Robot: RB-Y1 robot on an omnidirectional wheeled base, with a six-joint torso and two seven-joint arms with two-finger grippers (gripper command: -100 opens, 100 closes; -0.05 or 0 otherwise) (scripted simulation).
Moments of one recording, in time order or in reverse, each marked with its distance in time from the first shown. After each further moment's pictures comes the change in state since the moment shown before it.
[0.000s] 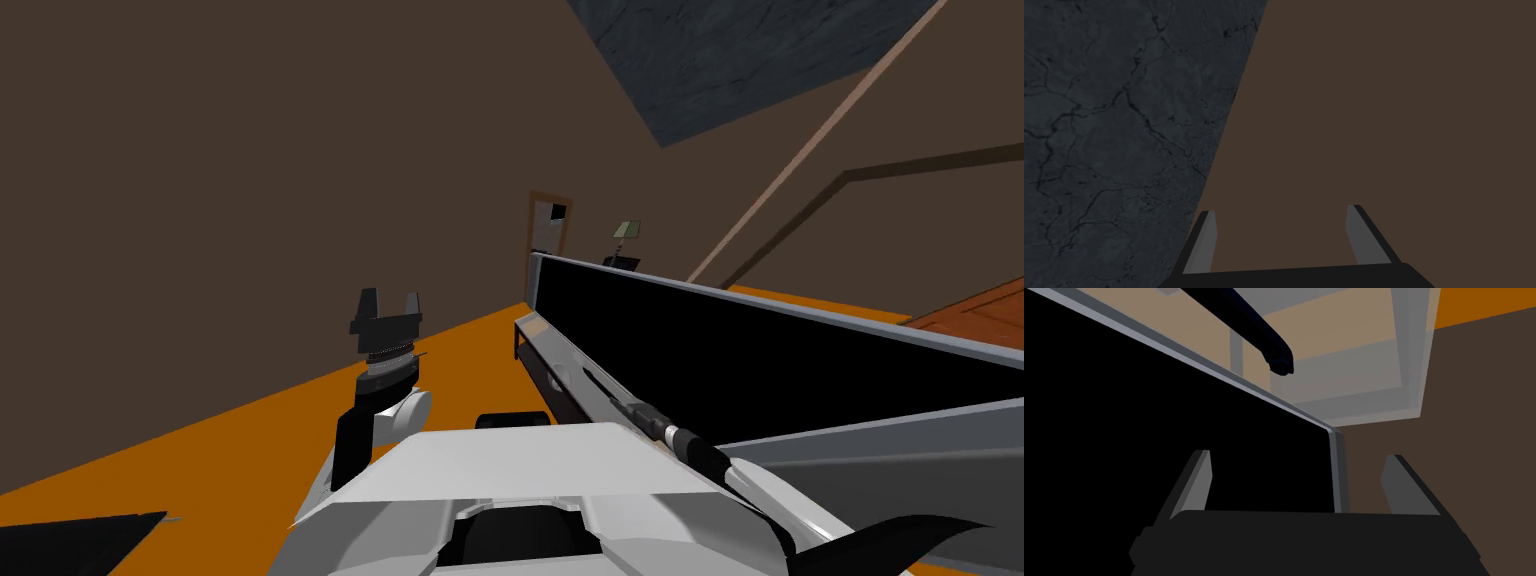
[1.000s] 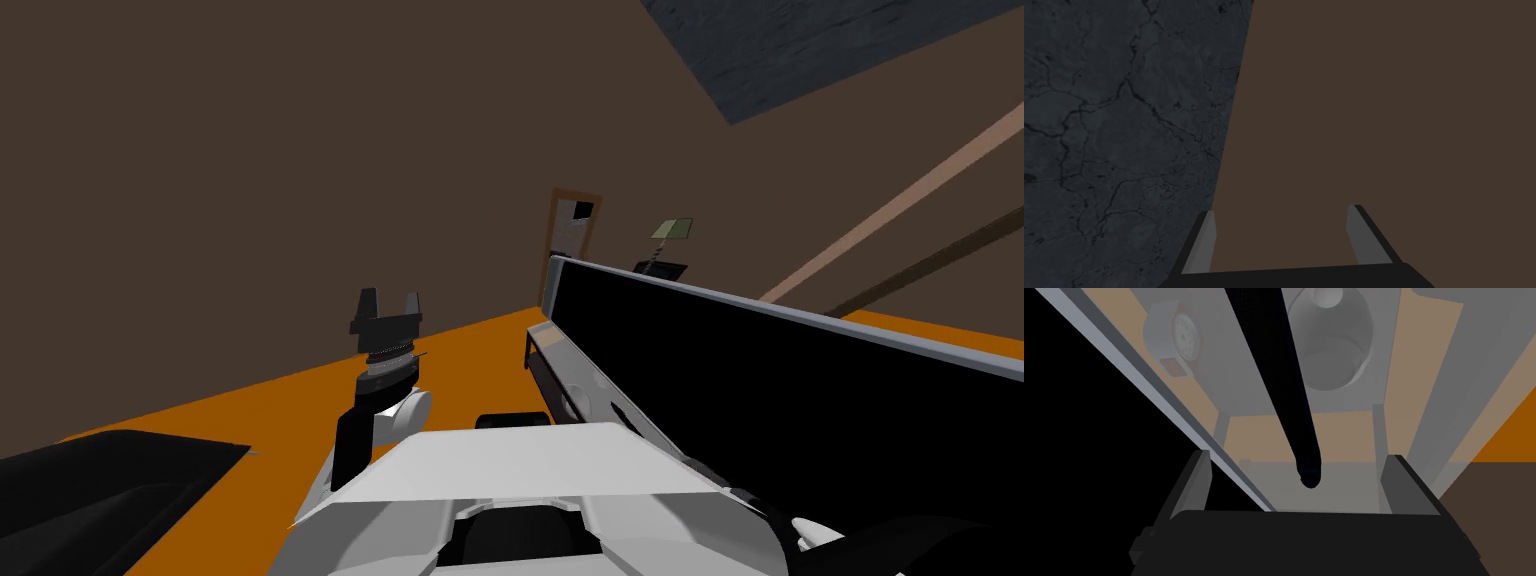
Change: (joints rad) left arm 0.000 0.000 0.000 0.000 0.000 0.000 0.000; right arm -0.017 -0.056 0.078 0.339 0.153 -0.061 0.056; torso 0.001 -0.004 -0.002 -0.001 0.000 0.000
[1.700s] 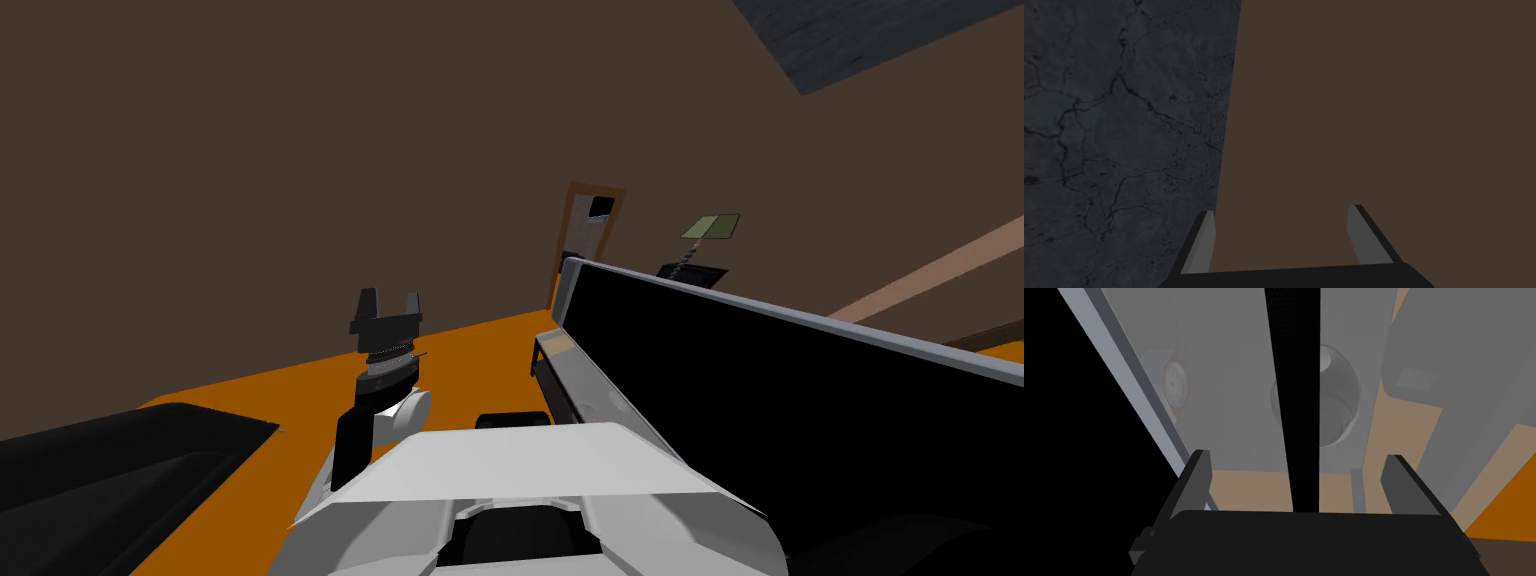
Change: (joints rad) left arm 0.000 0.000 0.000 0.000 0.000 0.000 0.000; right arm 0.039 -0.004 0.042 0.155 0.076 -0.032 0.036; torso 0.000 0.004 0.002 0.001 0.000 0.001
